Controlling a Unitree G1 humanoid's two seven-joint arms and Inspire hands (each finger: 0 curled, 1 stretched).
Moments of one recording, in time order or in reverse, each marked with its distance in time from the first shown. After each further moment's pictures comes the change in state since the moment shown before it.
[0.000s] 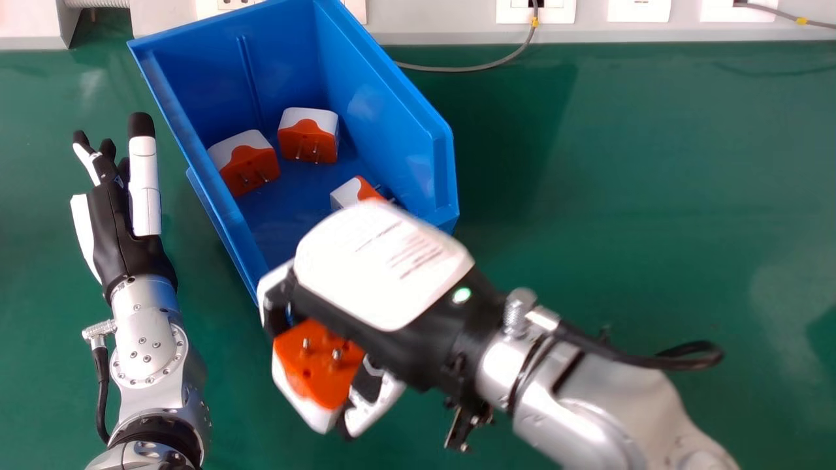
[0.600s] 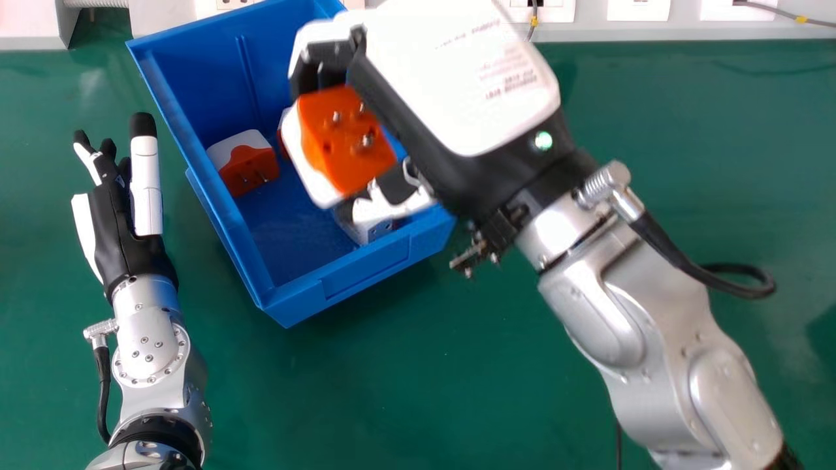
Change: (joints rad) left arm 0.000 0.001 -0.009 0.000 0.001 0.000 0.008; right arm -0.245 0.045 -0.144 0.228 -0.071 -0.066 -0.387
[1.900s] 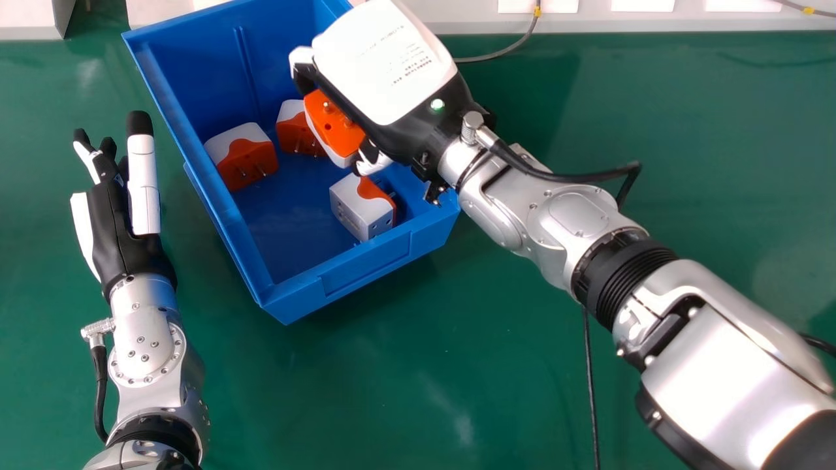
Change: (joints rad) left arm -0.002 0.003 0.014 0.001 -0.003 0.001 -0.029; right arm -0.666 0.123 0.283 1.424 -0.009 -0.172 -0.575
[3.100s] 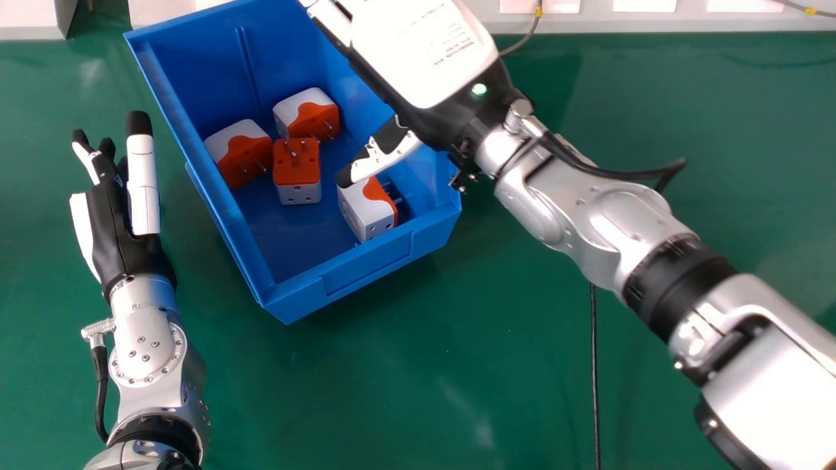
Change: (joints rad) left arm 0.000 -0.001 -0.001 0.000 0.001 0.000 0.014; right arm 0.159 -0.179 -0.054 -0.329 0.063 -0.045 -0.088
